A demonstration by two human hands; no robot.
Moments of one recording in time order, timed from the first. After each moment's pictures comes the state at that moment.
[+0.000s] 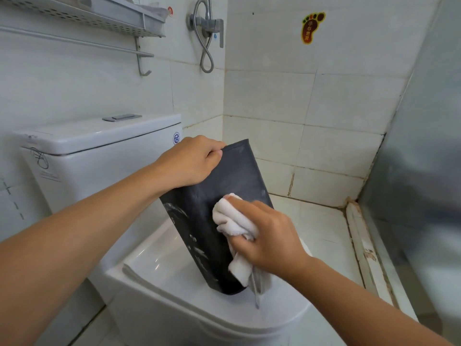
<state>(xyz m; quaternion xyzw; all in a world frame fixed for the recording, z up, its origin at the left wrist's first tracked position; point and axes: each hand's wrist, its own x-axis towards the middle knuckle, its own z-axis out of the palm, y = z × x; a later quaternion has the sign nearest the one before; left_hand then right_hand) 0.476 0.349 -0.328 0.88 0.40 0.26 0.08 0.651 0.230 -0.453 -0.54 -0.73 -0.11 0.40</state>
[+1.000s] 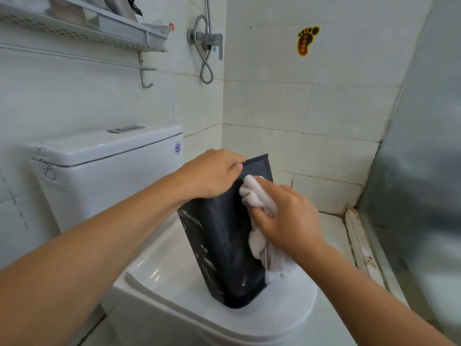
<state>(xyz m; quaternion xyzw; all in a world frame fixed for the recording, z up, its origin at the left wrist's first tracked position) 0.499 0.321 -0.315 0.90 0.35 0.23 0.10 0.670 0.227 -0.406 -0.65 -0.63 -0.14 0.40</state>
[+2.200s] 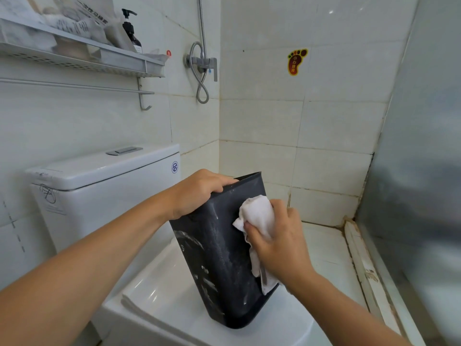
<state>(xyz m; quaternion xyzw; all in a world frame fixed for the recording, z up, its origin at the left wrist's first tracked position) 0.478 0.317 -0.309 0.84 0.27 0.25 0.40 0.662 0.221 -0.420 -0.69 -0.56 -0.03 0.46</state>
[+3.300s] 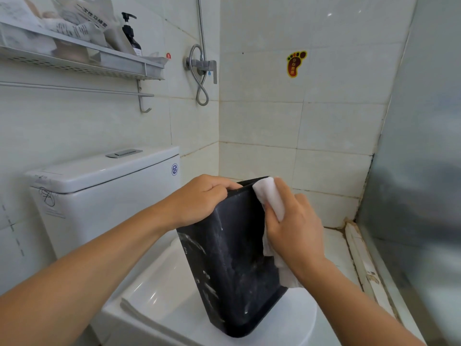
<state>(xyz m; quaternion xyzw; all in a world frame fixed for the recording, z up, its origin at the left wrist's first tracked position) 0.482 0.312 -0.318 0.88 0.27 0.29 0.28 0.674 0.223 -0.391 -0.72 -0.53 -0.14 0.42</state>
